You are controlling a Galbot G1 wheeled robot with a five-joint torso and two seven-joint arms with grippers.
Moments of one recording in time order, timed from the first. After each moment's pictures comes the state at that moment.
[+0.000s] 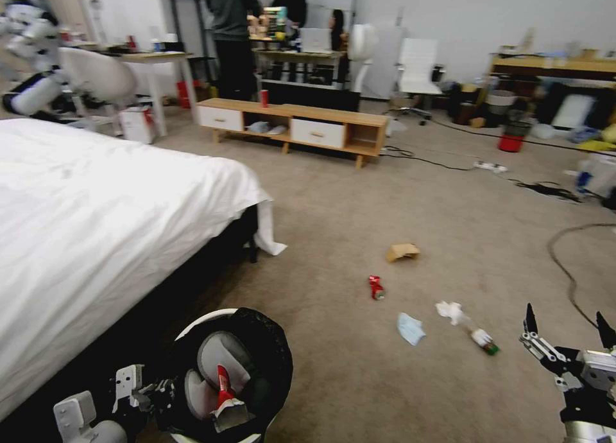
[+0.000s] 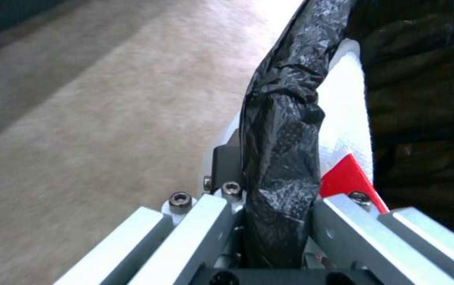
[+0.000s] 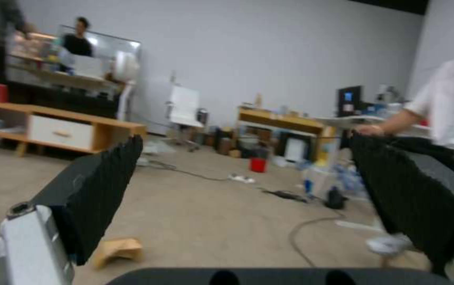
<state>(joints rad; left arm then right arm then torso) 1.66 -1.33 -0.87 -2.20 -0.78 0.73 -0.01 -1.67 1.30 0.89 2.01 0.20 0.35 0.17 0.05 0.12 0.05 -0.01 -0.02</state>
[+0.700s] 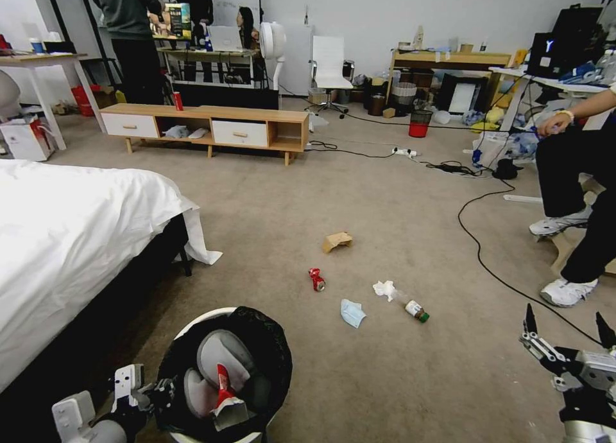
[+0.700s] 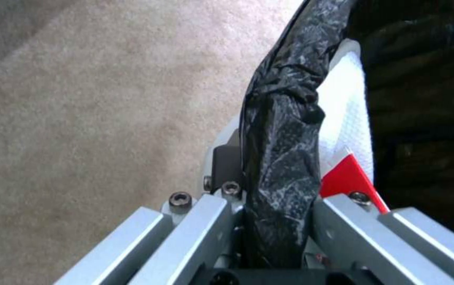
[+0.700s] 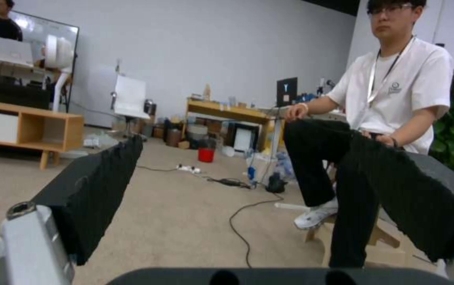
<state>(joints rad) 1.65 -1.33 -0.88 -2.19 -0.78 0.73 -0.02 -1.66 1.30 0.88 1.99 0.20 0.37 0.17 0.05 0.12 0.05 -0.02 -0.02</state>
